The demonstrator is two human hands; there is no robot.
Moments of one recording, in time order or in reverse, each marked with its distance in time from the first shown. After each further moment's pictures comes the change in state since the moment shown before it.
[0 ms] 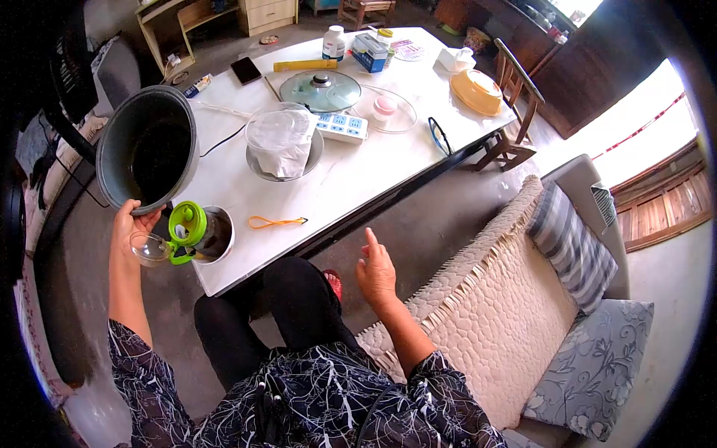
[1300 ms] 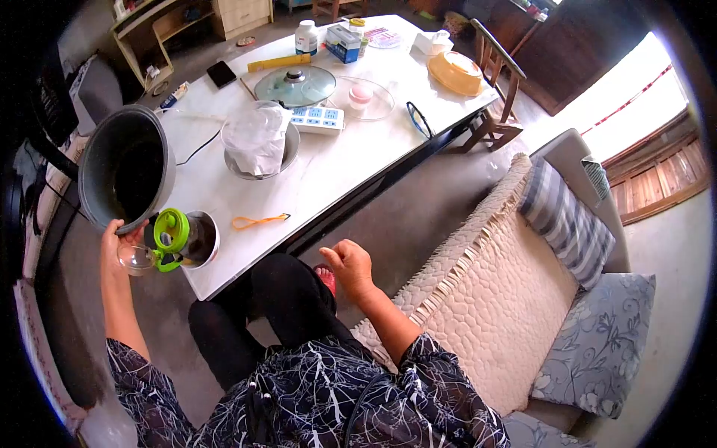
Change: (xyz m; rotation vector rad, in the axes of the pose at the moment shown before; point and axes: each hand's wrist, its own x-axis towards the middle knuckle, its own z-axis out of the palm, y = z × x) left_hand 0.014 -0.003 -0.025 -0.008 0.027 -0.063; right_hand 0.002 -0.005 0.016 0.197 -0.013 0.004
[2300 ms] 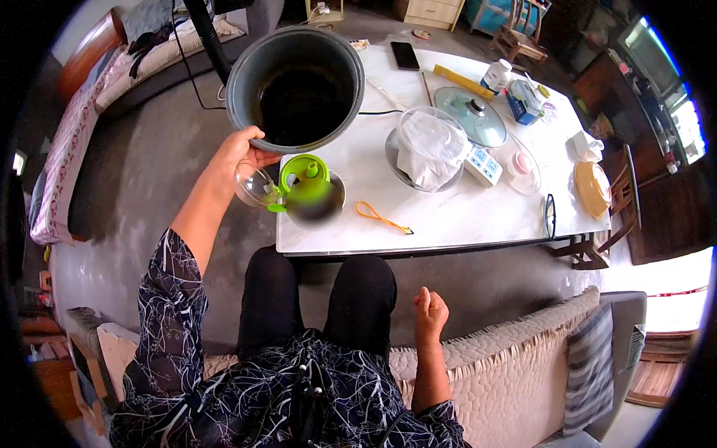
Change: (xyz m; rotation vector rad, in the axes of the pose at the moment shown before) left_hand -0.002 -0.015 0.016 -0.028 -0.047 0.003; right_hand -0.015 0.020 0.021 0.061 -0.132 0.067
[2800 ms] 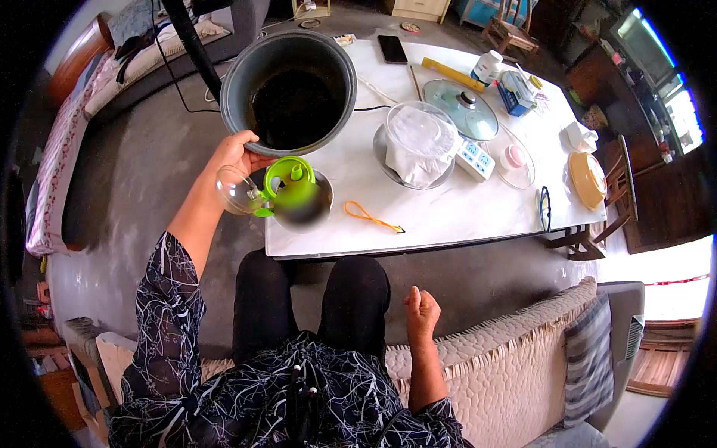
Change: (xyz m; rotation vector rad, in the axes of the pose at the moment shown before) left_hand 0.020 -0.013 0.003 0.067 -0.059 -0.020; right_hand -0.001 -0.003 0.006 0.055 -0.007 -0.013
